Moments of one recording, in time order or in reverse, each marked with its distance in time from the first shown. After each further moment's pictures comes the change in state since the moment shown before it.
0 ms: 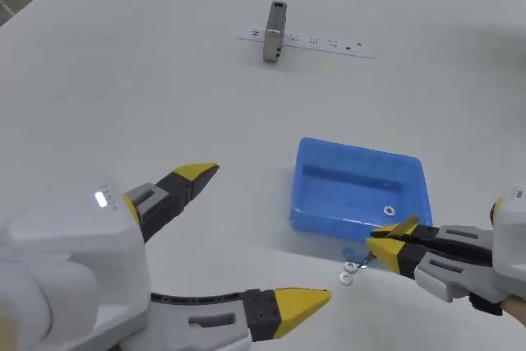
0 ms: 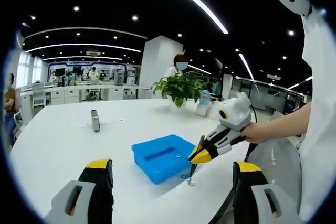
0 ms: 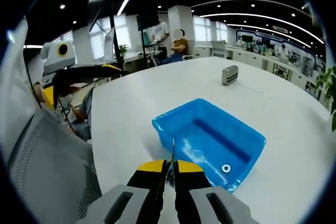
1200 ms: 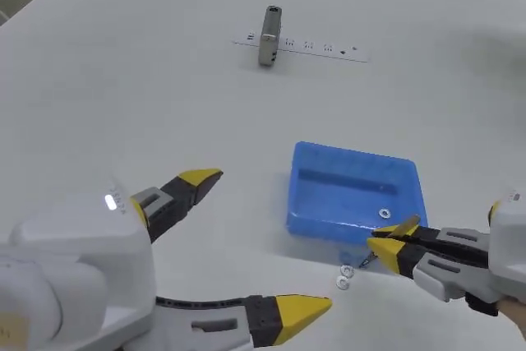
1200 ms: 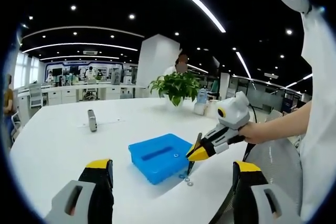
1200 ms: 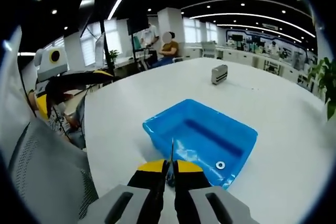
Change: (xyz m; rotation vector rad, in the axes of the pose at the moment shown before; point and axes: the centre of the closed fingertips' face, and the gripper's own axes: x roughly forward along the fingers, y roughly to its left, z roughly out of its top) left arm 0.003 -0.002 -0.001 0.009 0.010 -0.026; right arm -0.004 -0.012 0.003 0.107 -0.069 -0.067
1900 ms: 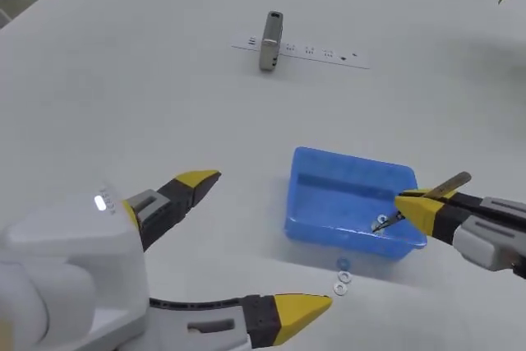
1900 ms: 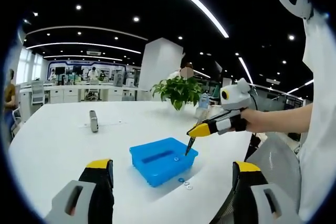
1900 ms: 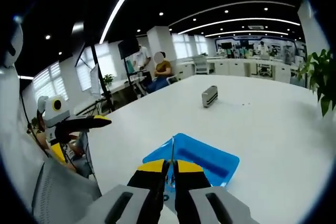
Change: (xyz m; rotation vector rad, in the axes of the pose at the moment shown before) left arm -0.002 0.001 0.006 -0.032 -0.035 0.013; right arm -0.028 -0.016 0.064 0.082 -0.122 -0.013
